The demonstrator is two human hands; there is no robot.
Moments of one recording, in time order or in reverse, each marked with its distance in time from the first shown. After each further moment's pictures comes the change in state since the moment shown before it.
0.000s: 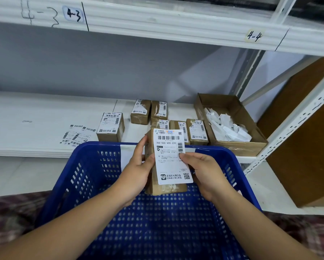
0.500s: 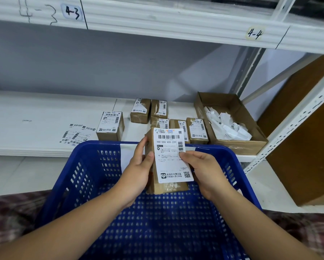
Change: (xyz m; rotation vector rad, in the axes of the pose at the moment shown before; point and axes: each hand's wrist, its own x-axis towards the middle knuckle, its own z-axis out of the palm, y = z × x) left_hand 0.001 -0.007 0.002 -0.011 0.023 -0.030; right_hand -0.002 0.000 0.002 0.001 0.020 -0.017
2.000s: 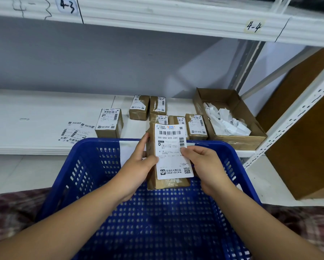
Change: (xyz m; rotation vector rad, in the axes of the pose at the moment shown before) left_hand -0.003 0.011 -0.004 -0.030 -0.123 -0.046; right_hand -0.008 -0.004 0.002 -0.044 0.030 -0.098
